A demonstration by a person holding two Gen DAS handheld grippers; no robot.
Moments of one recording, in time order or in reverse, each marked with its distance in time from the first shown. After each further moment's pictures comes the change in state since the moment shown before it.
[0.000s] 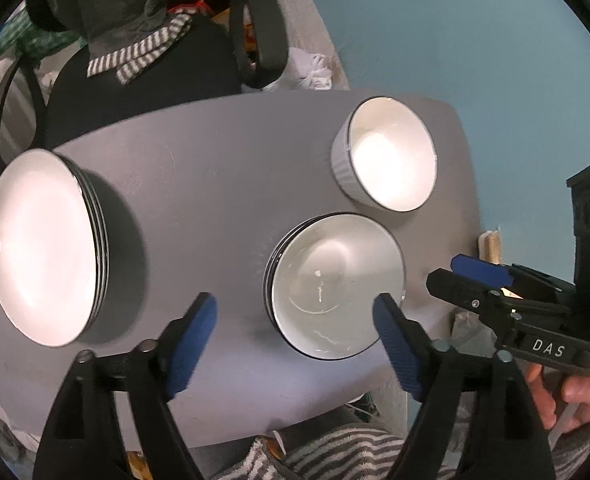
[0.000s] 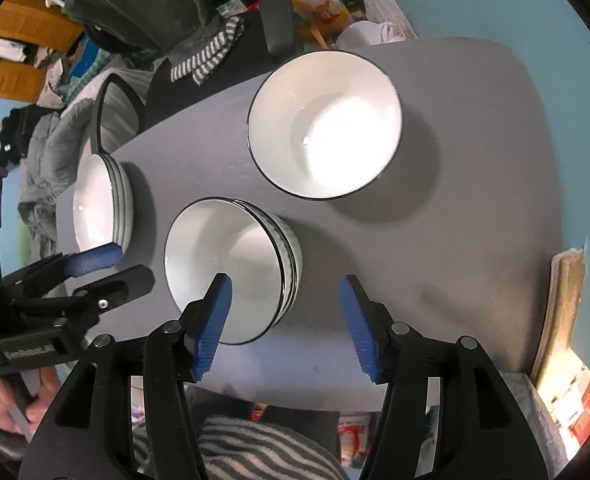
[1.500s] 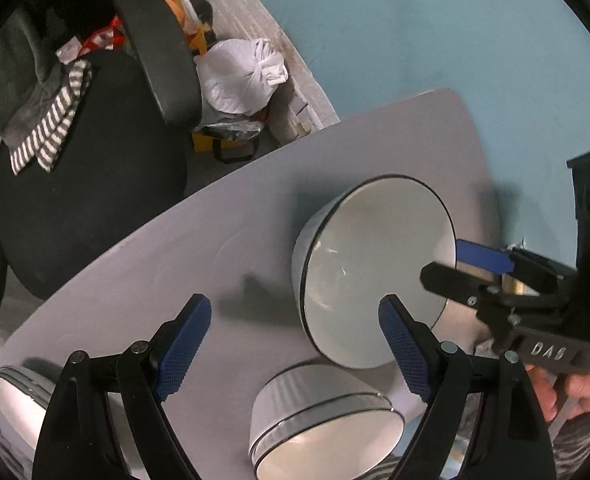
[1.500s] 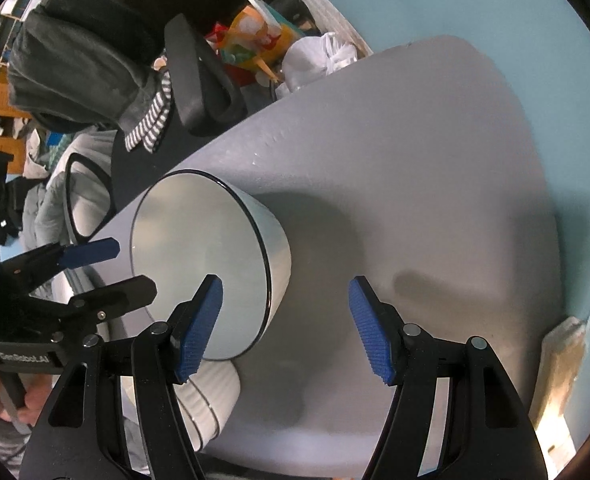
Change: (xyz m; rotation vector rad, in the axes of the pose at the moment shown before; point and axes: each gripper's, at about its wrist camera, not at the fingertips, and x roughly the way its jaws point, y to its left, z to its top) left arm 0.093 -0.051 0.135 0.224 0.157 0.026; right arm 0.027 -0.090 0.079 0.183 -0.056 0.030
